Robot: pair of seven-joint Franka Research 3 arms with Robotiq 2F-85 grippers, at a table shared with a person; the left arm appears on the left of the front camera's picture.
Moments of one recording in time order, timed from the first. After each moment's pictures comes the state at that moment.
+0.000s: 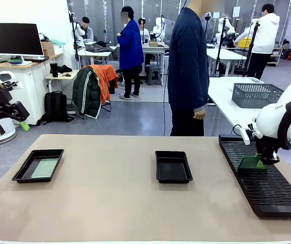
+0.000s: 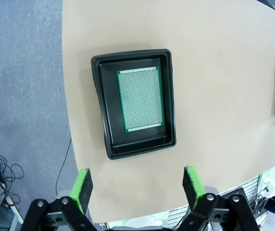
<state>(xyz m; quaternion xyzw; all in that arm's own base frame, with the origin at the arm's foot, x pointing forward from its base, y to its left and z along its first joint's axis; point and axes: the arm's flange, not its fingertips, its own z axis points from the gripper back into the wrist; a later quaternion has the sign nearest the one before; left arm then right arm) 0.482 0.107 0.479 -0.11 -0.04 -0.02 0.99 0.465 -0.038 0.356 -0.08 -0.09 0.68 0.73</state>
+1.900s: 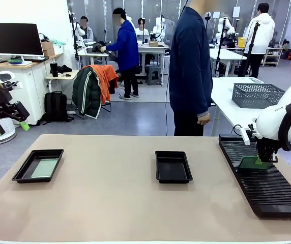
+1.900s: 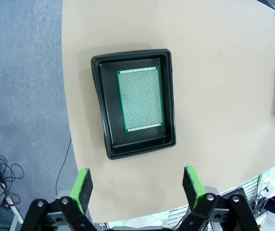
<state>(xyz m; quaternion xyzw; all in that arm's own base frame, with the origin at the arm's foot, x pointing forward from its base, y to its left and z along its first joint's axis) 0.482 0.107 0.479 -0.11 -0.04 -0.02 0.99 0.464 -0.039 0.354 -0.08 -0.10 0.67 0.73</state>
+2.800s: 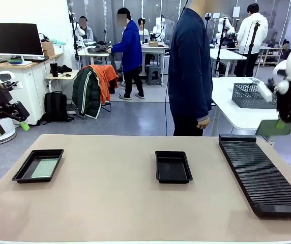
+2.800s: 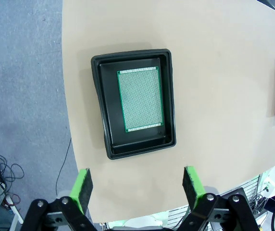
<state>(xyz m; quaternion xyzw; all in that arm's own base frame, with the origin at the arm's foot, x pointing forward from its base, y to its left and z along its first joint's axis) 0.482 0.107 0.479 -0.11 -0.04 -0.02 0.99 0.427 -0.037 0.548 -0.10 -0.09 0.69 0.71</state>
